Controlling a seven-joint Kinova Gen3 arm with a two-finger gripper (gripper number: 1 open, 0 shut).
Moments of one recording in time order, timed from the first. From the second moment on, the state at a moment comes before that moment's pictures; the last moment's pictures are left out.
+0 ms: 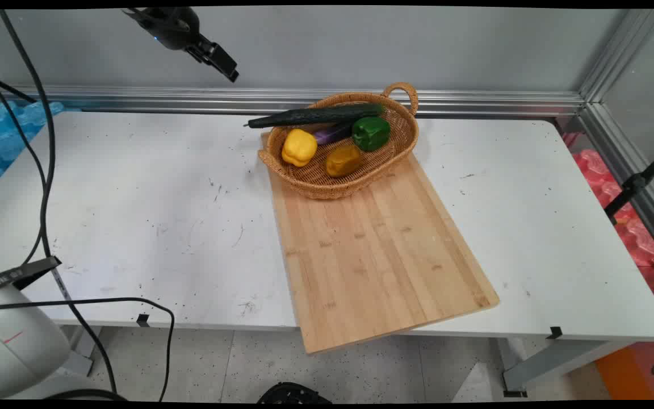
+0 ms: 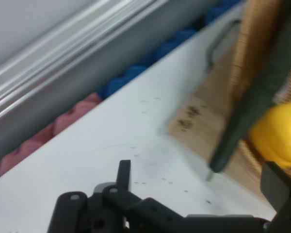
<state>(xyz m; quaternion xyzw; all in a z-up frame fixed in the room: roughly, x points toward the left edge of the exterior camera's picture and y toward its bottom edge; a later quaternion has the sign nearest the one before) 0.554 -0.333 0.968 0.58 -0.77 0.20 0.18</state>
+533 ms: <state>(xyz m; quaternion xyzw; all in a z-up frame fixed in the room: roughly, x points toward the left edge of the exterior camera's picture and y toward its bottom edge) 0.491 -0.337 0.956 0.46 -0.85 0.15 0.20</state>
